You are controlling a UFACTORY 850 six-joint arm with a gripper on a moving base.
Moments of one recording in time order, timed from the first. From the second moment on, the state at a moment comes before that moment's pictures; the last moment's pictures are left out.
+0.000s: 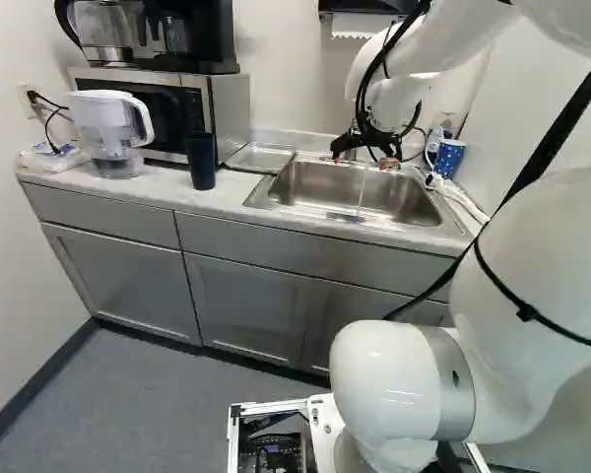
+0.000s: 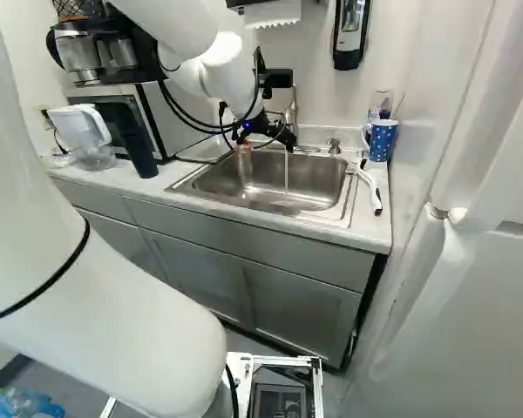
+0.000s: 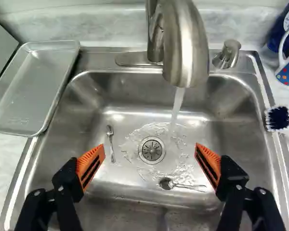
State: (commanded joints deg) arm -12.6 8.3 -51.2 3.0 -18.0 0.0
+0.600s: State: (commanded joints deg) arm -14.8 8.6 -50.9 3.0 -18.0 0.0
